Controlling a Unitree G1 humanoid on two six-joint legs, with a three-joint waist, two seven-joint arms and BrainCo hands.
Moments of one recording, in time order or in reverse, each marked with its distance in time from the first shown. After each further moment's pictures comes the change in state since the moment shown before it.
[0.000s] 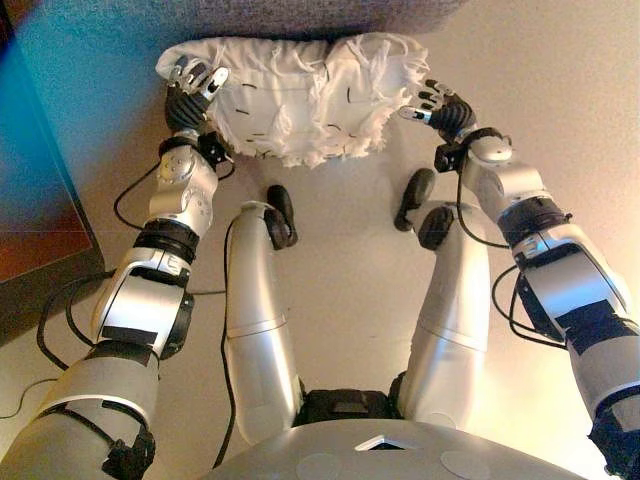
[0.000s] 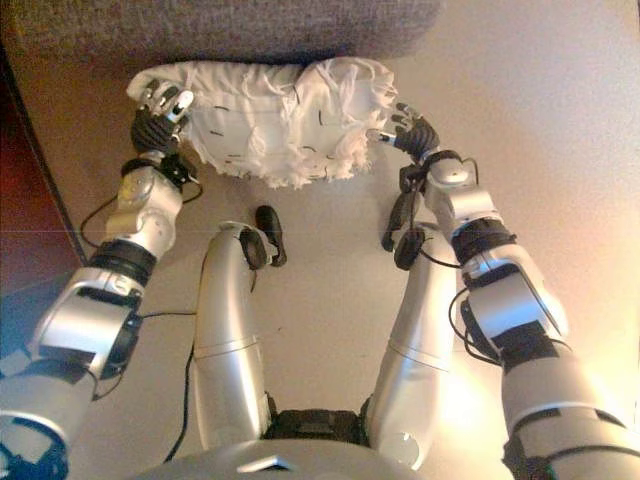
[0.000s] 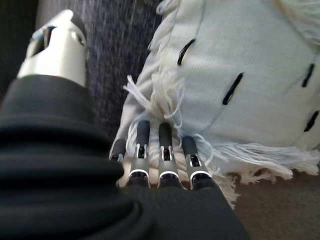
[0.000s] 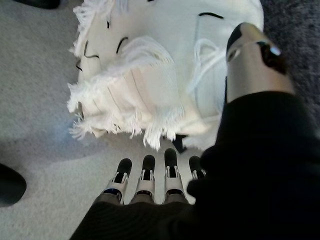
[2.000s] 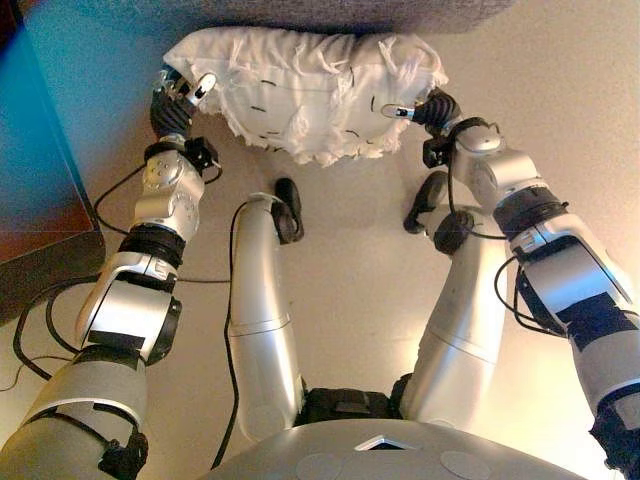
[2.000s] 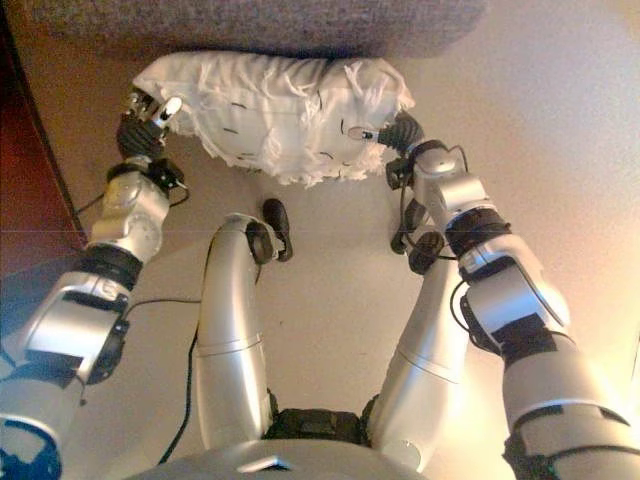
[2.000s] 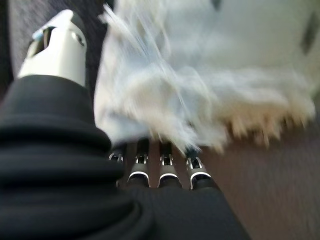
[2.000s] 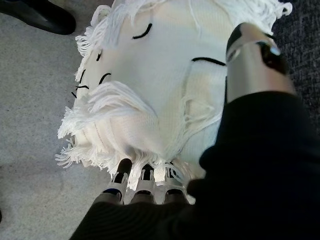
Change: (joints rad) left arm 0.052 0.062 -0.052 -0.056 -0.034 -0.032 -0.055; right arm -0.028 -0.013 0.078 -0.096 0.021 0.084 -0.018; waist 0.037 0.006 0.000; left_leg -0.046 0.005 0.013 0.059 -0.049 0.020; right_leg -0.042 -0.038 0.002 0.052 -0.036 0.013
